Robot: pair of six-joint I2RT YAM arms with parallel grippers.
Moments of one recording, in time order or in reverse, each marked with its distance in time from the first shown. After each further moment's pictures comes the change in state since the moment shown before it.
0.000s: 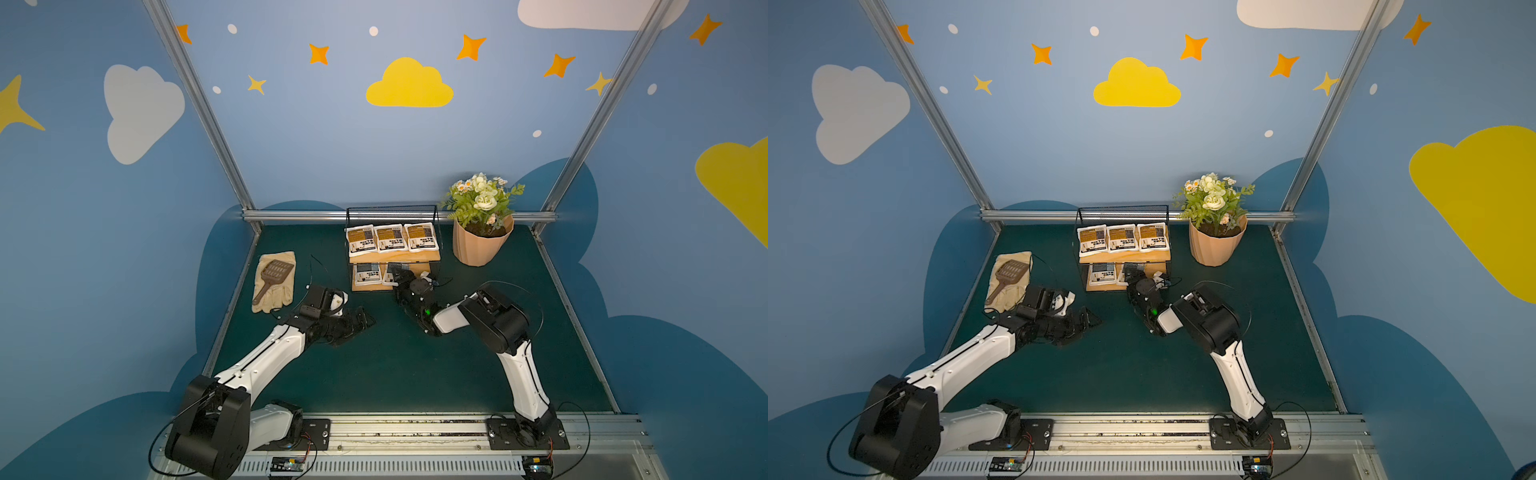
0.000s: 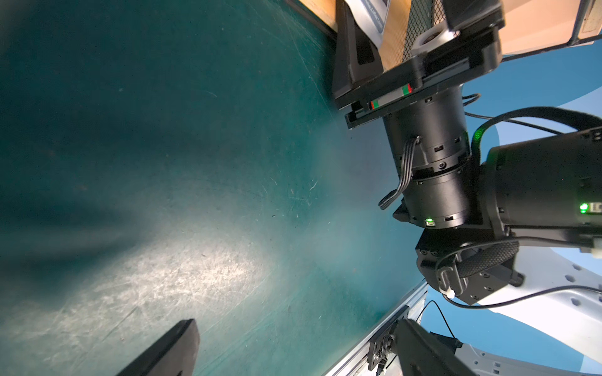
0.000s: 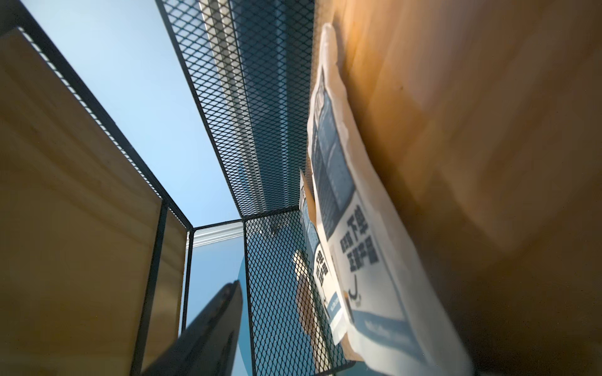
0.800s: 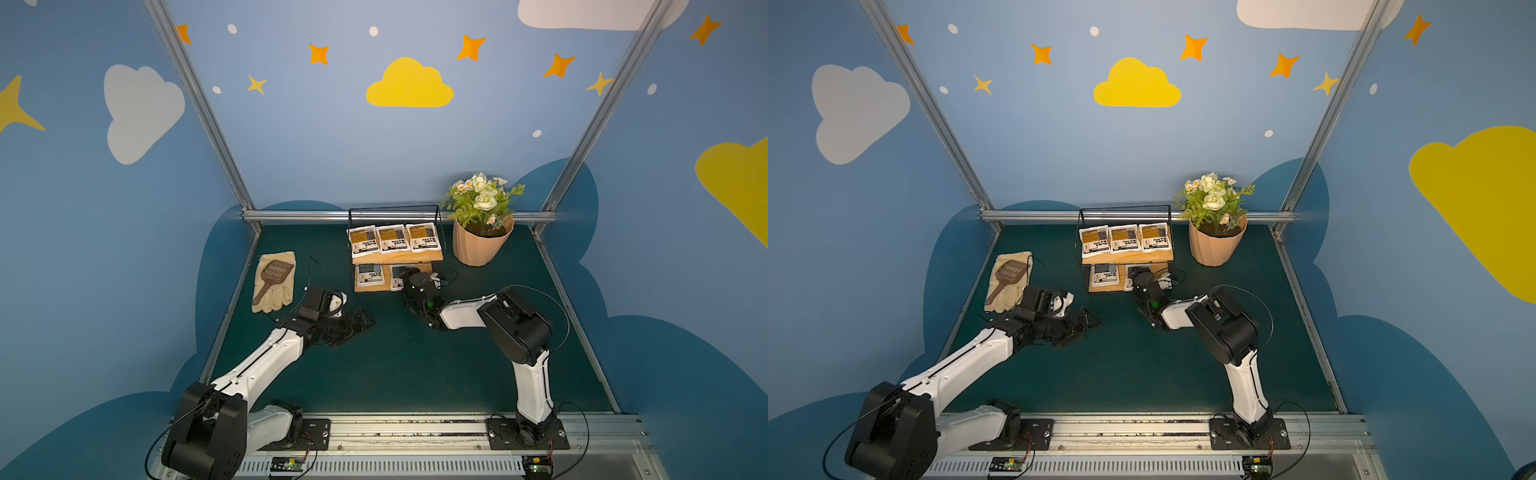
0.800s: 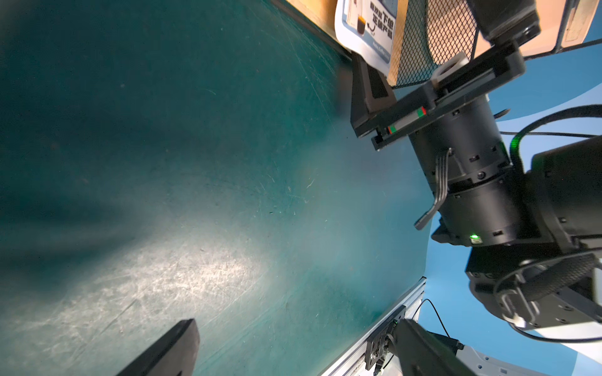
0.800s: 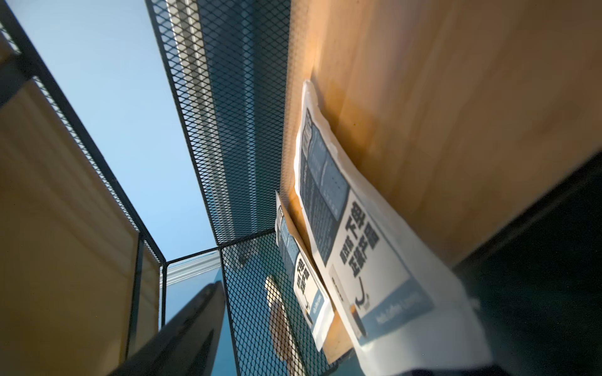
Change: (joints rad) left arm 0.000 -0.039 -0.020 0.001 0.000 -0.013; right arm 0.006 -0.188 -0.023 -0.393 0.079 0.020
